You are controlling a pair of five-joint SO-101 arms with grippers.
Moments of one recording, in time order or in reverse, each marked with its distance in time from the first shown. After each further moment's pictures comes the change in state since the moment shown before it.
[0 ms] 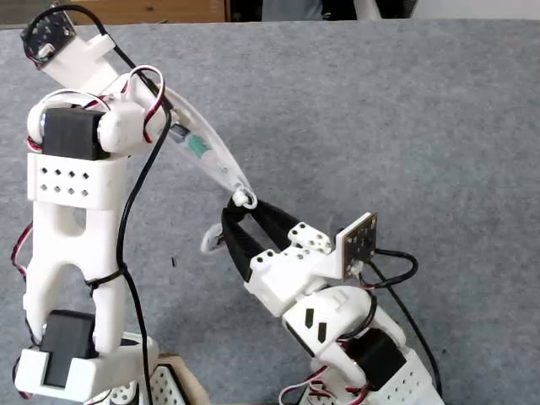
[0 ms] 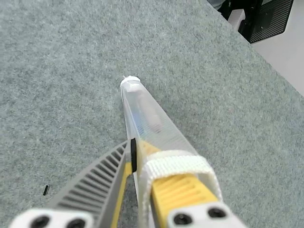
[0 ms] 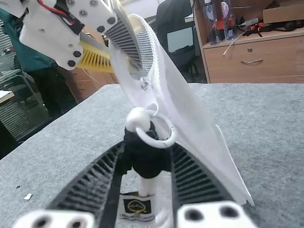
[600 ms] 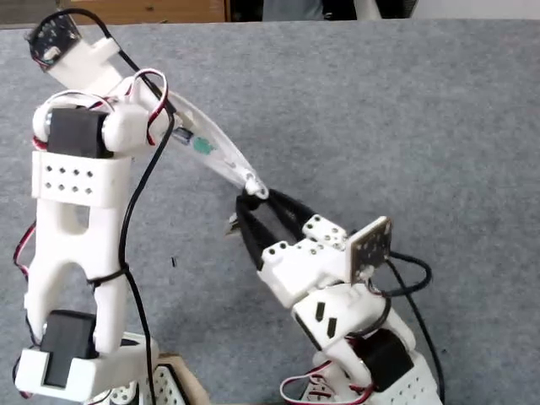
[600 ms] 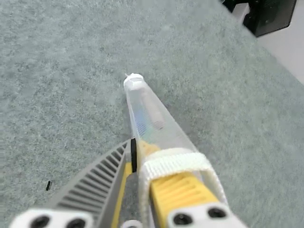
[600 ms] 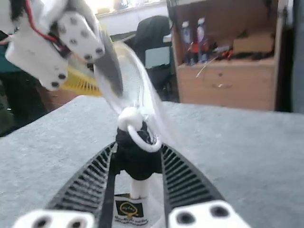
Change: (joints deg) left arm 0.1 0.0 3.8 -0.4 -0.3; right arm 6.3 0.0 -3.3 0.0 9.8
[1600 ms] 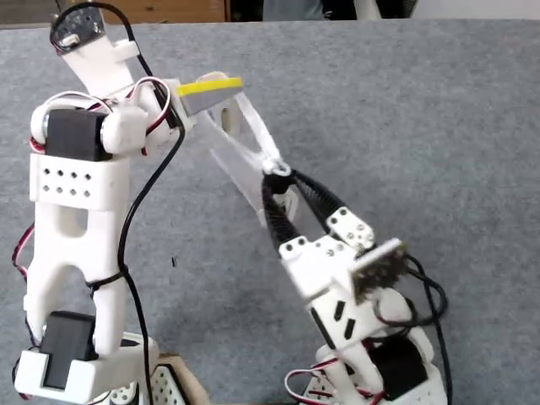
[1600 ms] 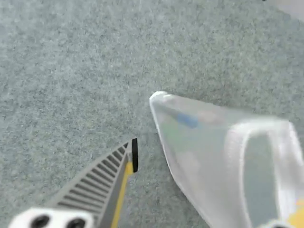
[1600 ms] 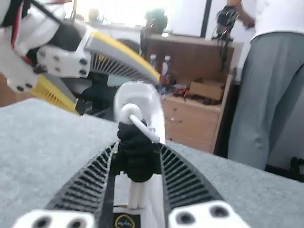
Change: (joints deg) left arm 0.3 0.0 -3.3 2.3 -15.6; right arm 6.9 0.1 -6.9 0.0 13.7
